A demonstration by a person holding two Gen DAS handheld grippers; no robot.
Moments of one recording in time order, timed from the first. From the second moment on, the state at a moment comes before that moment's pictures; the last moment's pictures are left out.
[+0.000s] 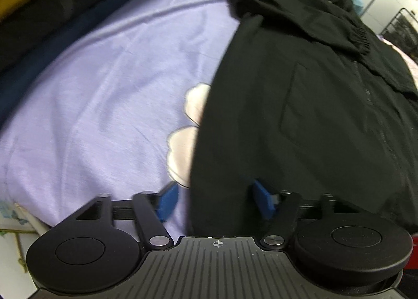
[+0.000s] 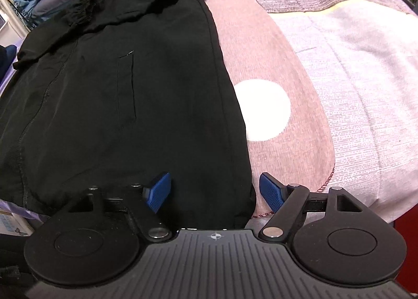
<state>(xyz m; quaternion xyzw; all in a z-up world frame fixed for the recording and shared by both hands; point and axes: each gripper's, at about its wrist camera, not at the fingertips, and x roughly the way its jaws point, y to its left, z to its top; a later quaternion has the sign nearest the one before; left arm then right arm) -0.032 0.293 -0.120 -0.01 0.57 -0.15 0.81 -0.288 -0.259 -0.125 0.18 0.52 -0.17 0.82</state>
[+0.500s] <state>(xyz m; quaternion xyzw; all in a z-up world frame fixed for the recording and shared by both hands) -0.034 0.304 -0.133 -0.04 0.58 -0.16 0.79 -0.293 -0.280 -0.128 0.24 0.54 -0.13 0.80</state>
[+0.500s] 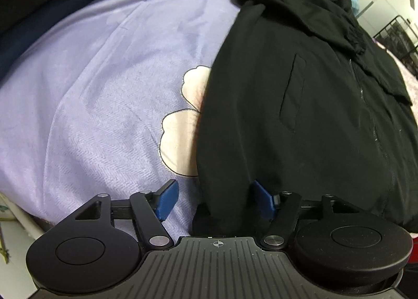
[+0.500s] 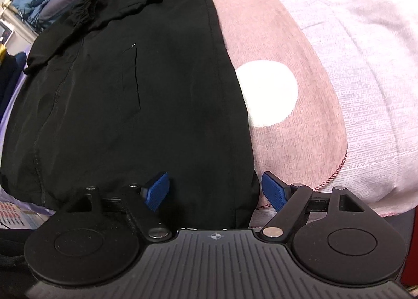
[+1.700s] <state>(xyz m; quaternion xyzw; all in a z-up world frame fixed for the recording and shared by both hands) 0.132 0.242 0.021 -0.06 0.53 -0.26 0.81 -0.136 -0.362 0.035 0.39 0.42 0.00 0.82</state>
